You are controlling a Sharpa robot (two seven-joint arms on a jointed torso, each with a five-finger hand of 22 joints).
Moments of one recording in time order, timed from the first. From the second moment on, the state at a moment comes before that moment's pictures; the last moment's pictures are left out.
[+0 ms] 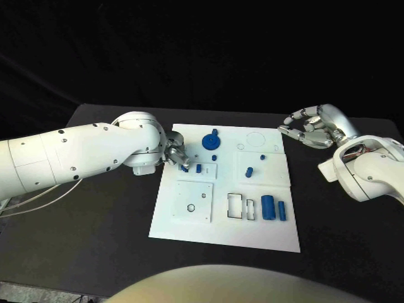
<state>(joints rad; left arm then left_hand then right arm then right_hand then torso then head) 1.23 -0.81 -0.04 1.54 -1.11 0.19 -0.64 0.97 -0.14 0.86 -0.01 0.27 0.86 0.06 0.73 0.85 1.43 -0.03 1.17 1.19 1.47 -0.08 1.57 1.31 0.03 1.47 0.04 1.43 1.31 1.25 -0.91 -0.15 1.56 -0.94 -0.64 0.01 1.27 -0.15 0.18 0.28 0.19 0.91 0.12 0.24 0.59 1.47 0.05 1.50 1.31 1.47 -0.01 1.57 1.31 0.01 1.47 0.09 1.52 1.31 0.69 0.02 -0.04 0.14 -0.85</state>
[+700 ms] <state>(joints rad) 1.23 -0.80 -0.04 1.53 -1.11 0.20 -0.65 0.90 -0.15 0.89 -0.04 0.19 0.87 0.06 0.75 0.90 1.44 -0.04 1.17 1.18 1.47 -0.08 1.57 1.31 0.03 1.46 0.04 1.43 1.31 1.25 -0.91 -0.15 1.56 -0.94 -0.64 0.01 1.27 -0.15 0.18 0.28 0.19 0.91 0.12 0.24 0.59 1.47 0.05 1.50 1.31 1.47 -0.01 1.57 1.31 0.01 1.47 0.09 1.52 1.31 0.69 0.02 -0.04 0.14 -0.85</state>
